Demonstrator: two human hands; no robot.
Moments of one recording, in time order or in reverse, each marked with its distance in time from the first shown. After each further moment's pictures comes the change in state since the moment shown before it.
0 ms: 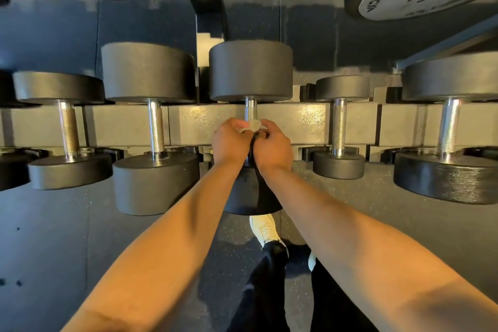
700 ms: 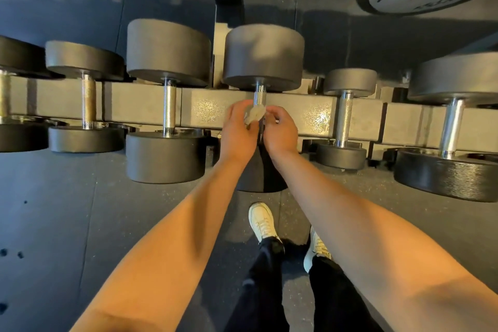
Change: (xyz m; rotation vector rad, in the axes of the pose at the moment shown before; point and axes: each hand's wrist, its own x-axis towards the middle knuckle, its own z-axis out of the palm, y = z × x) left_hand -0.044 -0.014 -0.007 -0.077 0.053 0.252; right_hand -0.009 0.008 -0.007 0.285 -0.020 -0.091
